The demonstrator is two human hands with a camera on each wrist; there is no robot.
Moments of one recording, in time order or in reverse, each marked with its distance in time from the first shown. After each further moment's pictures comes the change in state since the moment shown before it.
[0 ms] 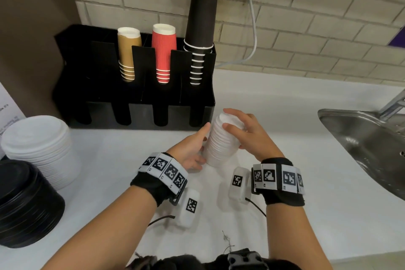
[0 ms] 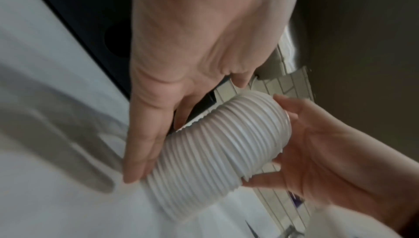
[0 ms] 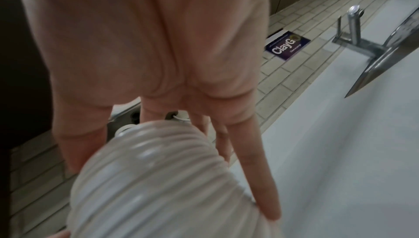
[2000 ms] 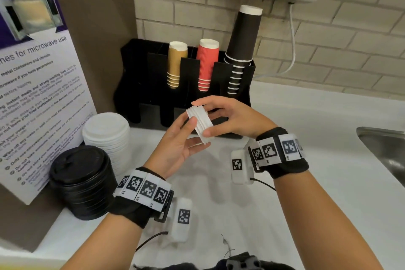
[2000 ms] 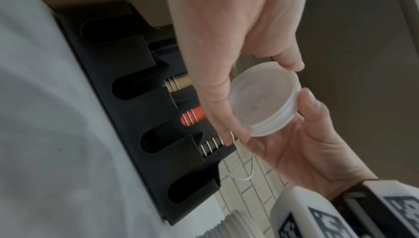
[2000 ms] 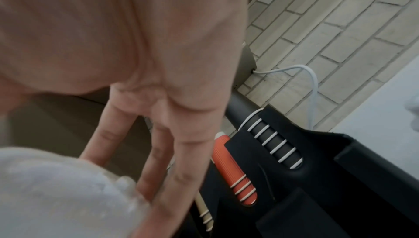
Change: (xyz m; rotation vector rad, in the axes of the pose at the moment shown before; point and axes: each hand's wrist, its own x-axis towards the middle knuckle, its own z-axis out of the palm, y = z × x) left_hand -0.092 -0.021 -0.088 -0.416 0.059 0.688; right_hand 0.025 -0.116 0.058 0.019 -0.587 -0.387
